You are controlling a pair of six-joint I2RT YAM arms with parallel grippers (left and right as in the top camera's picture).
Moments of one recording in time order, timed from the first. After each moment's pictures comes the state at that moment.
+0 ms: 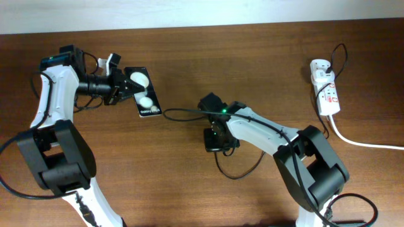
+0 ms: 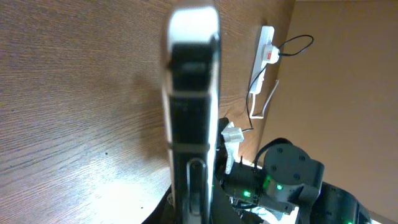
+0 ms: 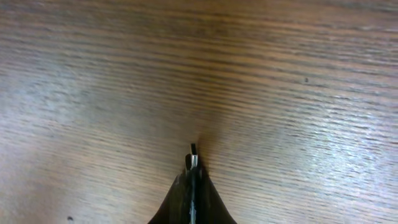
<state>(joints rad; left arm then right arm) 0.21 2.10 1.77 -1.27 0.99 0.05 0.61 1.96 1.24 -0.78 -0.16 0.53</state>
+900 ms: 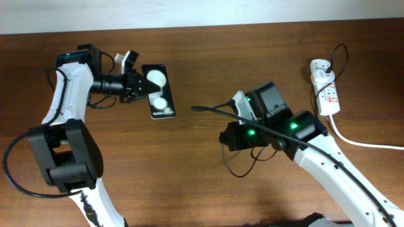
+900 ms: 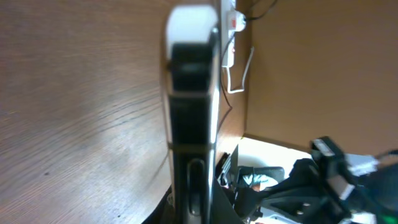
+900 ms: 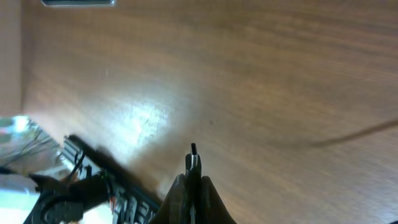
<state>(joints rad) 0.12 2.10 1.77 -1.32 1.13 0.21 0.48 1.35 1.13 -0.85 -0.49 0.41</state>
